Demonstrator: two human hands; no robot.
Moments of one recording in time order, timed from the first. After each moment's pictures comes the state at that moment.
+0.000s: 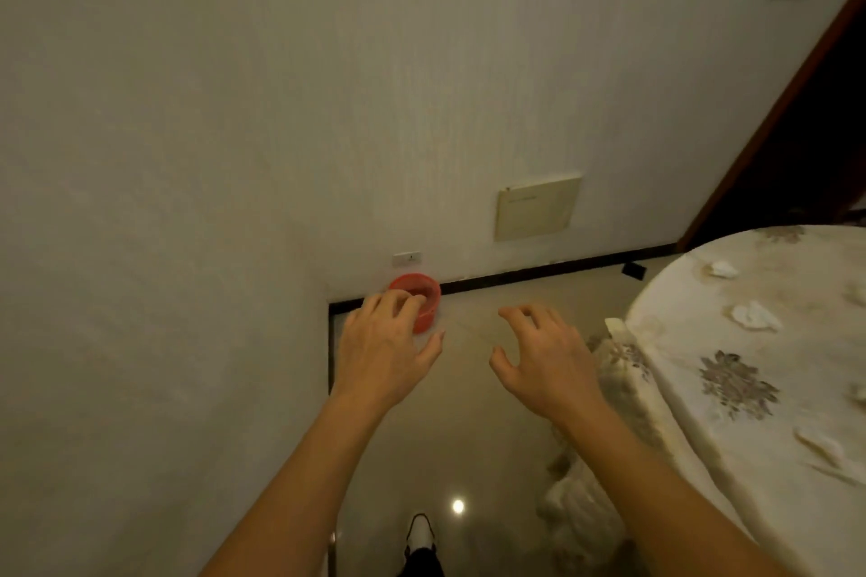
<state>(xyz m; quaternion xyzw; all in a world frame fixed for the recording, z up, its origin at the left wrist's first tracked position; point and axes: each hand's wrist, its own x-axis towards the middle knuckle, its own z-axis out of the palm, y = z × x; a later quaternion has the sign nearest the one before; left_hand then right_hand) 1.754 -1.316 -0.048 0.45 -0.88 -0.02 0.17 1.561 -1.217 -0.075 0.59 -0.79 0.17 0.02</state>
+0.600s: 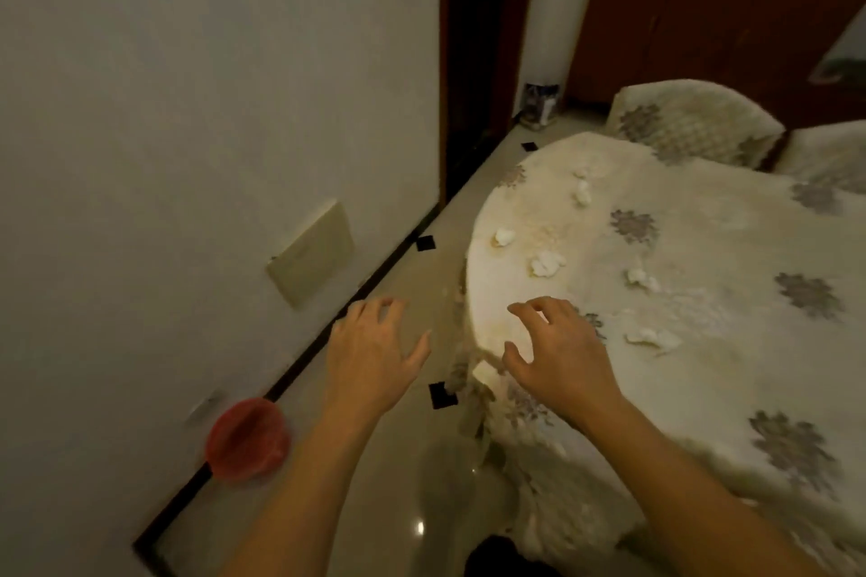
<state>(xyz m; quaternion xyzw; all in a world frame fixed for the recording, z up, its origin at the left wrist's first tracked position) 1.479 -1.436 -0.055 0.11 -0.98 -0.13 0.13 1.407 -1.208 -0.064 0.24 -0.96 0.14 0.08</state>
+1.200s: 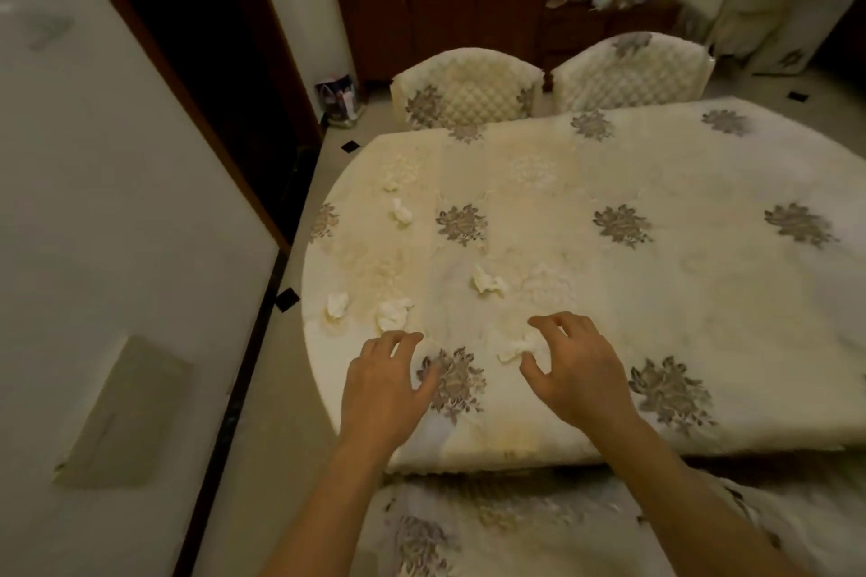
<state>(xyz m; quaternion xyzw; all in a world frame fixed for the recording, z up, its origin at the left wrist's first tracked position) 1.264 -1.273 -0.098 -0.15 -0.97 -0.19 0.01 1.308 -1.032 -0.106 -0.05 -0.98 0.17 0.09</state>
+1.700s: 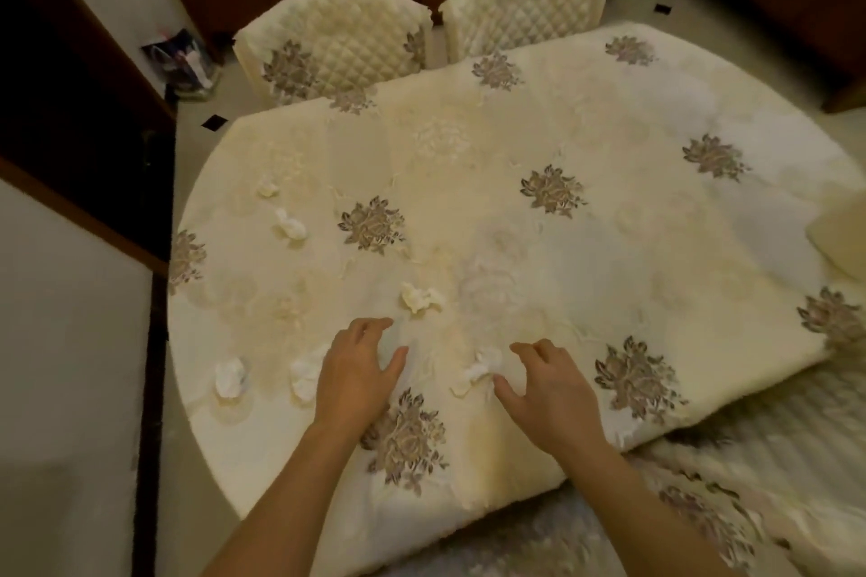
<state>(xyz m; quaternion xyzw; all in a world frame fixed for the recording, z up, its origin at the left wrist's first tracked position) 1.117 -1.205 -0.194 -0.23 -0.93 -0.25 -0.11 1.266 -1.007 -0.190 -0.26 -0.95 0.19 -0.01</state>
